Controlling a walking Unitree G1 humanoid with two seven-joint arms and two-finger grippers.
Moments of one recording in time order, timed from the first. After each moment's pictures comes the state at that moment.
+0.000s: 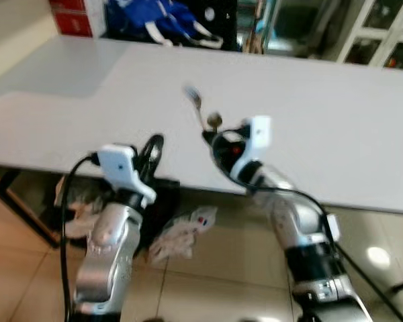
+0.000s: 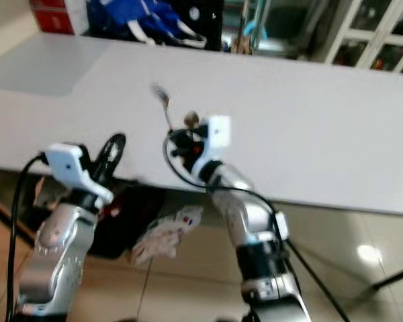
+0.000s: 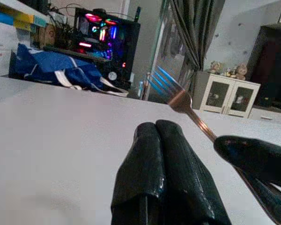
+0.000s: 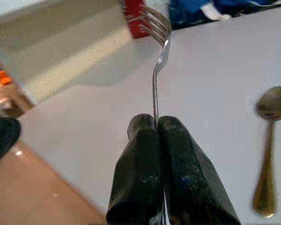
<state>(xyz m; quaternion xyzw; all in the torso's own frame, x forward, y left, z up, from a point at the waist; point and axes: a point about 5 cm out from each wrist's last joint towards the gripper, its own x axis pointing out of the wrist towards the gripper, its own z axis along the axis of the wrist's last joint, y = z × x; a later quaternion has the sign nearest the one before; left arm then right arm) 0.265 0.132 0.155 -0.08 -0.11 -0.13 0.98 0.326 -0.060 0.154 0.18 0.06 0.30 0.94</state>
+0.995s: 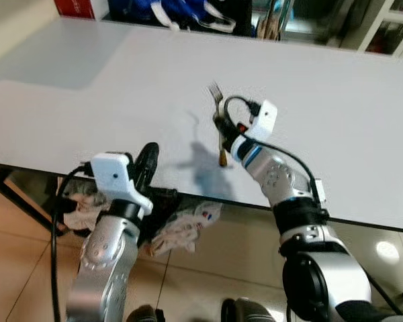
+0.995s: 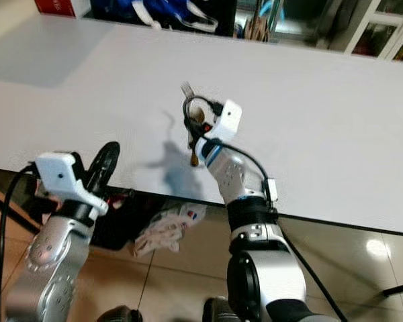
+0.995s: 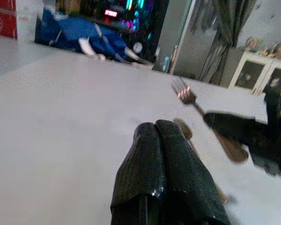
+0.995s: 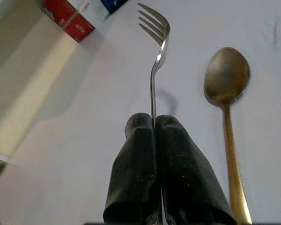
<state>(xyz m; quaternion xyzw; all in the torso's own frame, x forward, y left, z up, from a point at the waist) 0.237 0.134 0.160 -0.08 -0.08 -0.10 0.99 0.379 -0.066 0.162 0.34 0.12 0.18 0.92</state>
